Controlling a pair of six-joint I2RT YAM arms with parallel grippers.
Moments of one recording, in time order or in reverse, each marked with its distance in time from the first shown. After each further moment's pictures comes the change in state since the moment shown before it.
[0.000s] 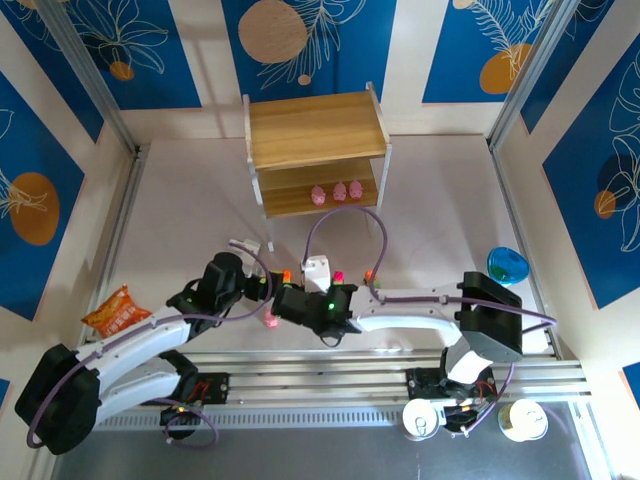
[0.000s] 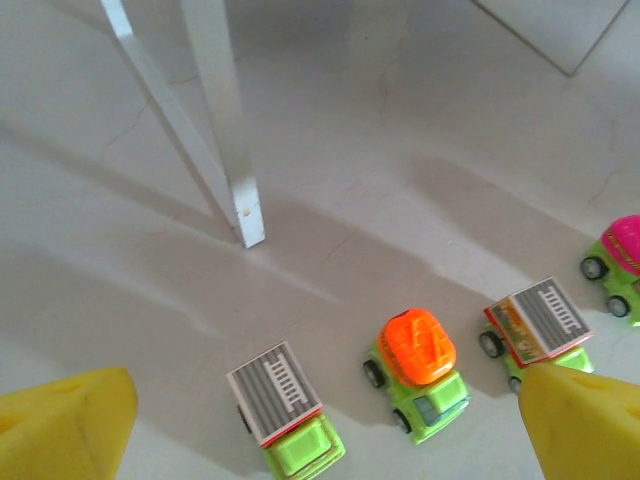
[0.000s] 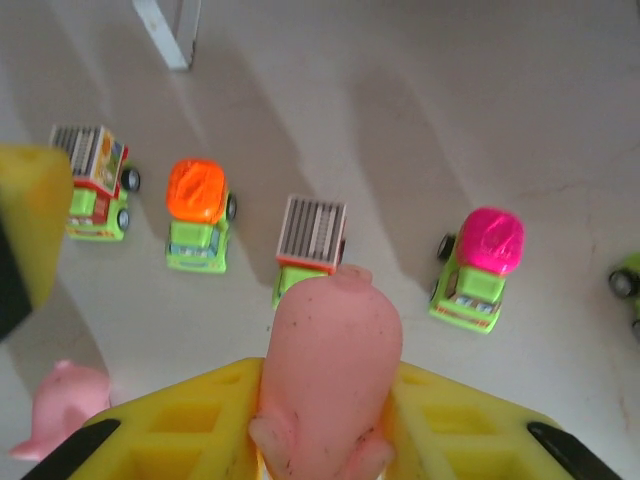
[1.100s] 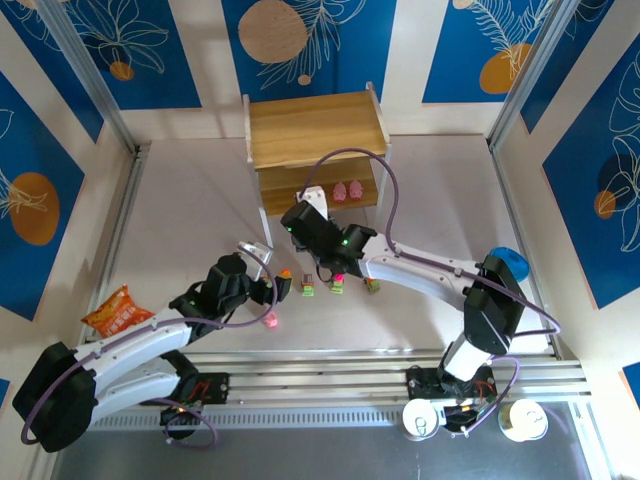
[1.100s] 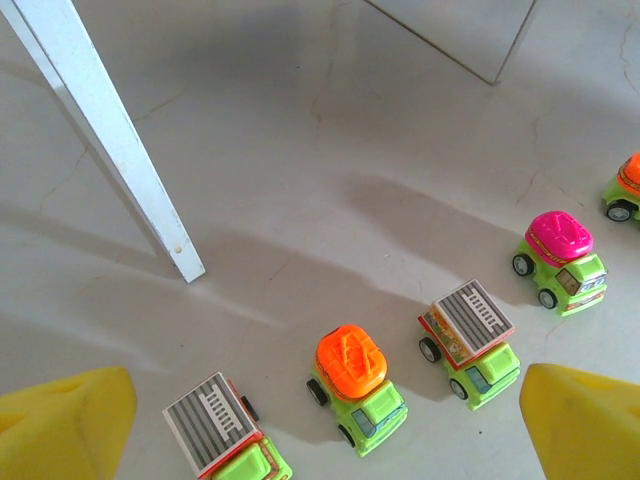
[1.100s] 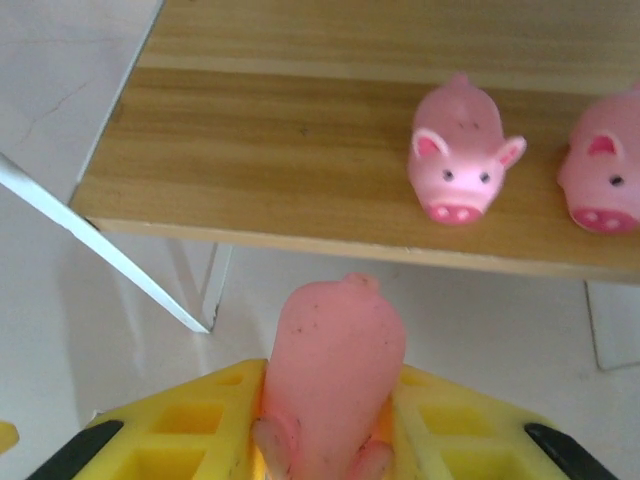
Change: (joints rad) left arm -0.060 -0.003 0.000 0.045 0.018 0.048; right arm -0.307 0.050 0.259 0.171 -0.124 -0.497
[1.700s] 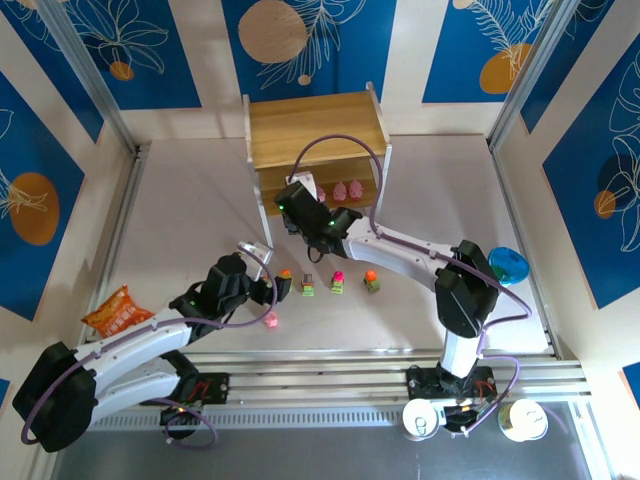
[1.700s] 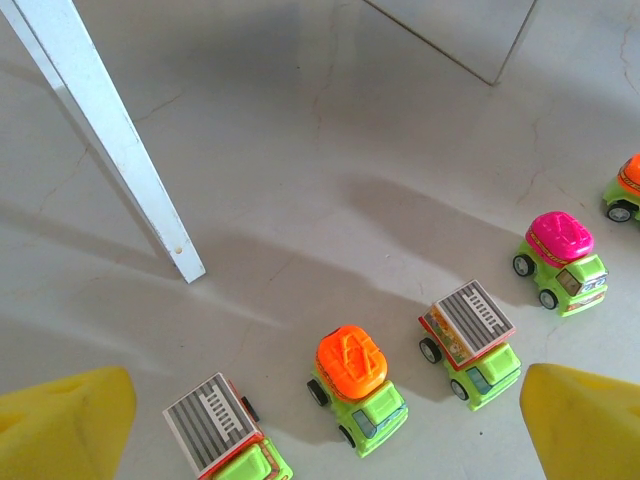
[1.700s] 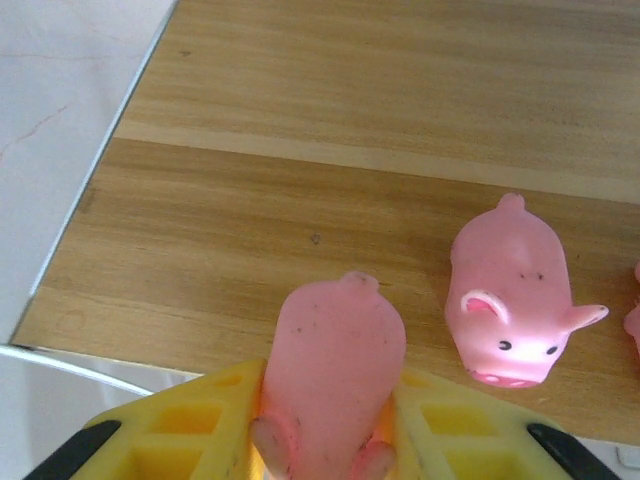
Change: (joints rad) left arm 0.000 0.000 -0.002 0.001 0.000 0.000; right arm -0.076 0.152 0.140 0.034 -0.040 -0.102
